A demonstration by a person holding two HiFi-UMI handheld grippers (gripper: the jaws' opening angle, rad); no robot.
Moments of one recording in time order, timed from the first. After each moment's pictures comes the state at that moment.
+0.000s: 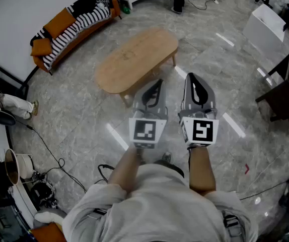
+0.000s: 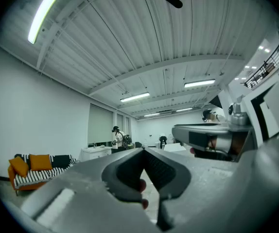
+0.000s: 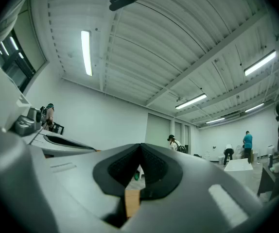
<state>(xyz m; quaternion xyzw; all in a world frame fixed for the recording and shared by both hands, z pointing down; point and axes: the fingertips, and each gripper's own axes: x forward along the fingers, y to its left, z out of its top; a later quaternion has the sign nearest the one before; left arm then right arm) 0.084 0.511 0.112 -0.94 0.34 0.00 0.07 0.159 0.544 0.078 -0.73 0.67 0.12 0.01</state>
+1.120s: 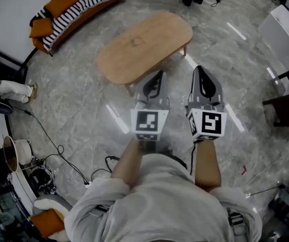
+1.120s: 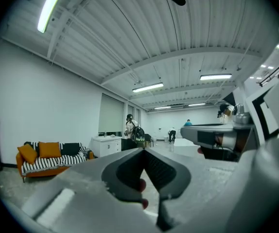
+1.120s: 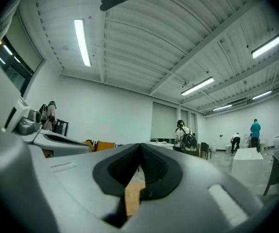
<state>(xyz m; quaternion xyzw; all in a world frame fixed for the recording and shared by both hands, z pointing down) 0.067 0.370 0.168 -0.92 0.38 -0.02 -0.01 0.164 0.404 0.131 -0.72 0.69 0.06 -0.02</state>
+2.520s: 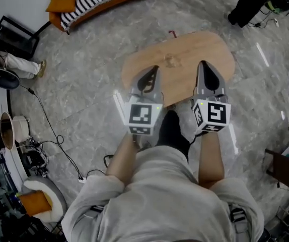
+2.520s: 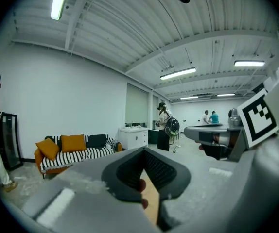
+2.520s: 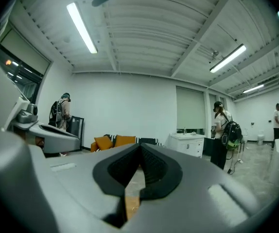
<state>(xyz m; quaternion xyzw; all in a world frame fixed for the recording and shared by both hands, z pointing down) -0.068 -0.026 0.234 -0.87 0.49 -0.07 -0.05 0.068 -0.030 0.204 -0.62 0.78 0.01 -0.05</state>
